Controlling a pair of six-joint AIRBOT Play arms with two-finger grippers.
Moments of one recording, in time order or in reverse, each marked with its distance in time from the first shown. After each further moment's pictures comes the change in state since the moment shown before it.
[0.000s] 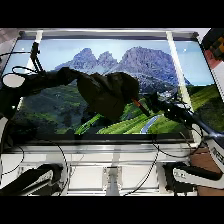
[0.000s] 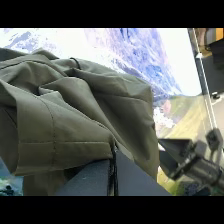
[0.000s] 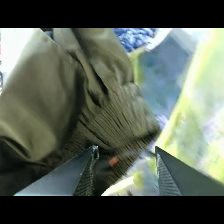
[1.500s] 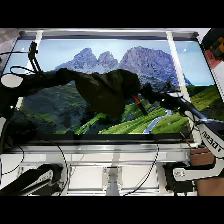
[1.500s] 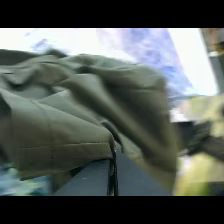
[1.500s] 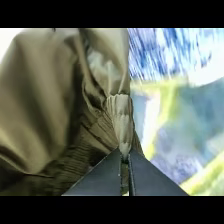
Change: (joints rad) left arm 0.042 0.000 0.000 0.106 -0.001 0.039; right arm -0.010 -0.138 0.238 -0.153 0.019 0.063
